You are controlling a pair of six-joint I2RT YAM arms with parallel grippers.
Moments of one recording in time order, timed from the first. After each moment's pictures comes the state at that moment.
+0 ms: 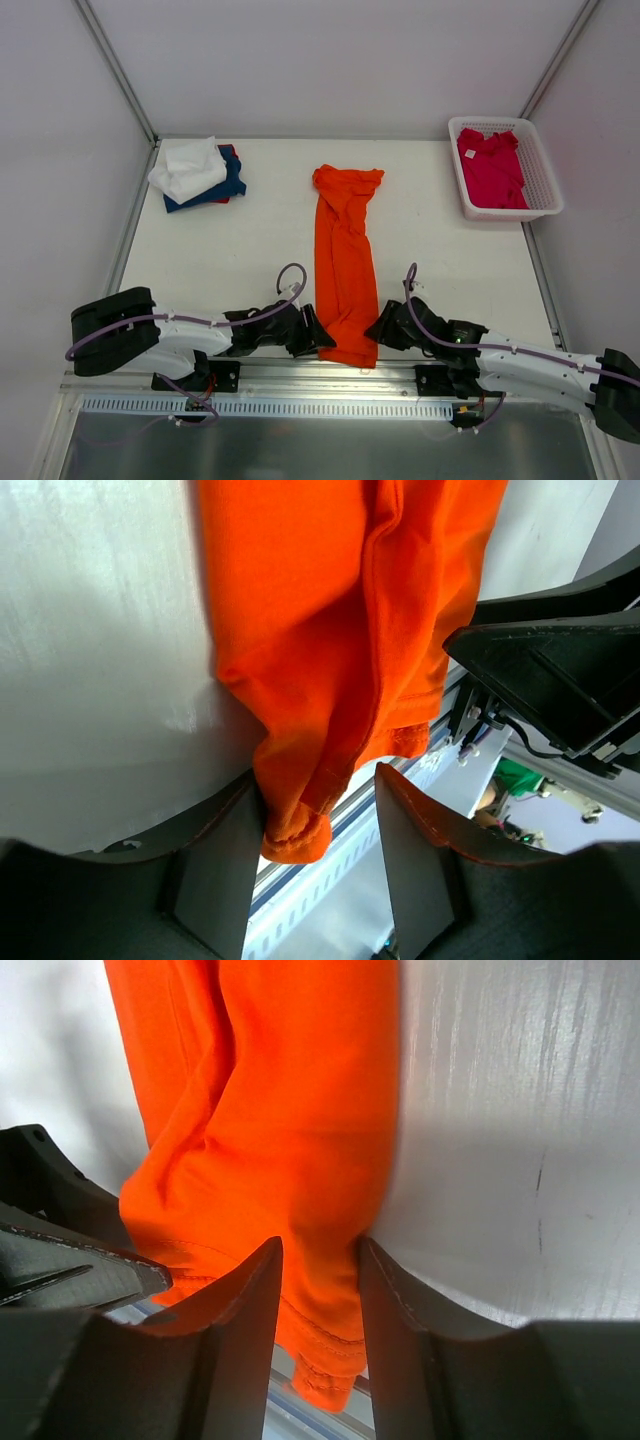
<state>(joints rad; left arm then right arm) -1.20 1.29 0.25 0.34 0.02 -1.42 1.10 0.70 0.19 -0.28 0.19 1.21</state>
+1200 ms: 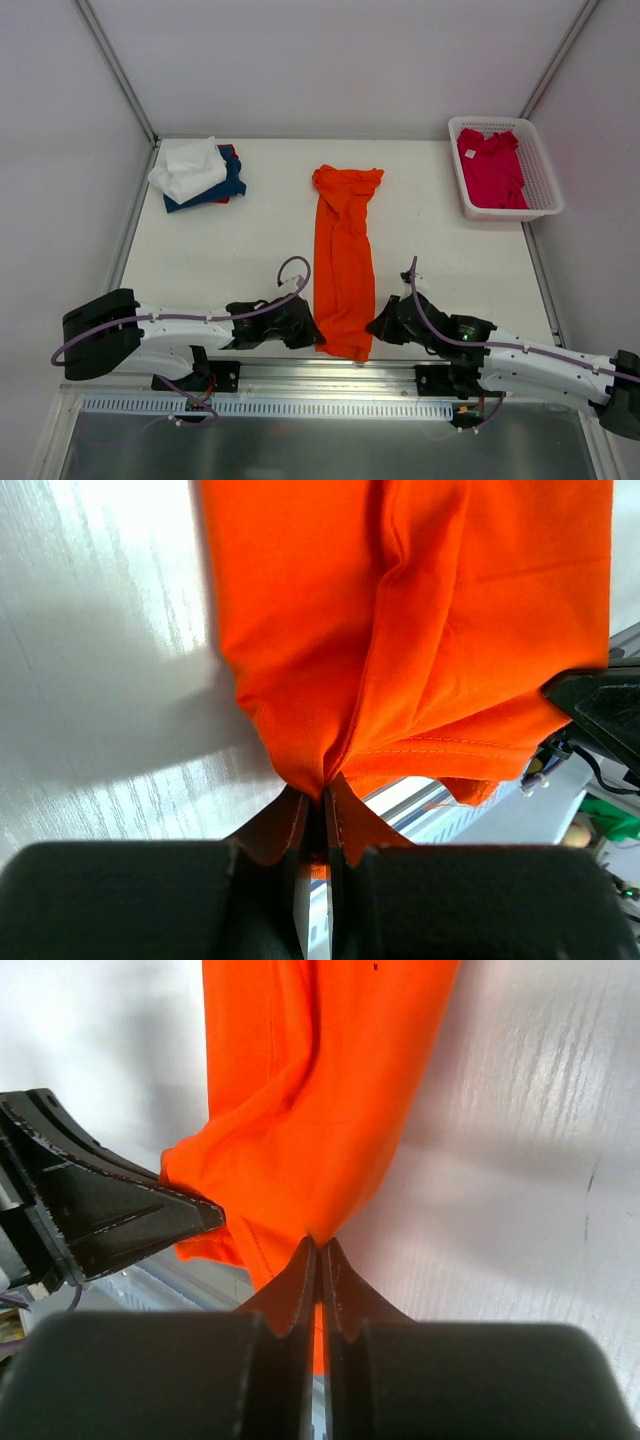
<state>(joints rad) -1.21 1.24 0.39 0.03 -0.07 -1.31 1.15 0.66 0.31 -0.40 0.24 1.16</state>
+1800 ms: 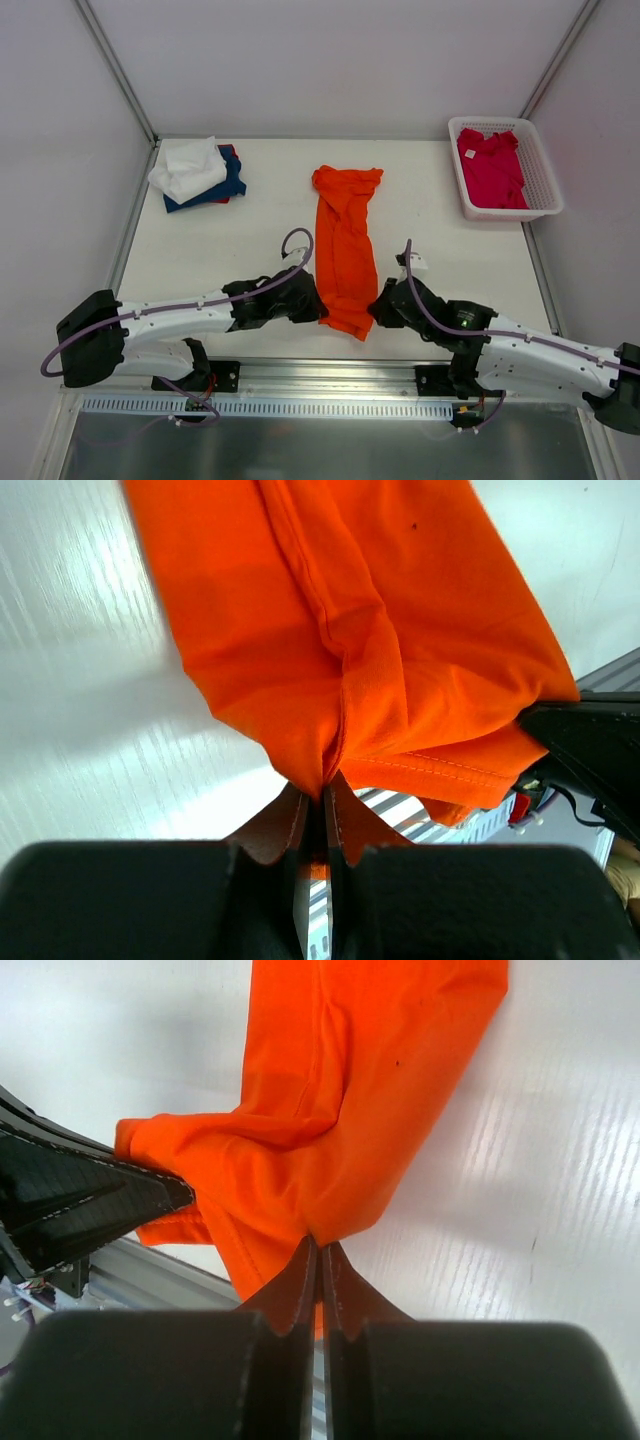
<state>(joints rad) -1.12 1.20 0.61 -0.20 -0.14 -1.10 1.14 0.77 0.52 -0.52 0.36 0.99</state>
